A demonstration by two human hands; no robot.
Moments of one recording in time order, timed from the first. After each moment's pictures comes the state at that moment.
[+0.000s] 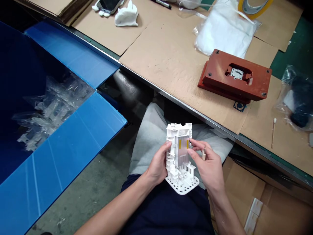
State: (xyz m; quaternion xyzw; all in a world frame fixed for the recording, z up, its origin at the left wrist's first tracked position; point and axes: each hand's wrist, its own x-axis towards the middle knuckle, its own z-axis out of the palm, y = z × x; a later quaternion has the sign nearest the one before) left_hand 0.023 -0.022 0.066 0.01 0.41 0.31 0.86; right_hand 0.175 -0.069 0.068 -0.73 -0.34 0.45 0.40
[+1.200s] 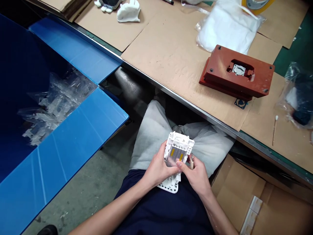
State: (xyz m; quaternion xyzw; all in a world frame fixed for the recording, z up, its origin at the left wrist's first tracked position) left_hand -0.002 -0.053 0.055 0.50 0.54 0.17 0.66; right_hand 0.152 -0.110 0.048 -0.66 -0.26 0.60 0.36
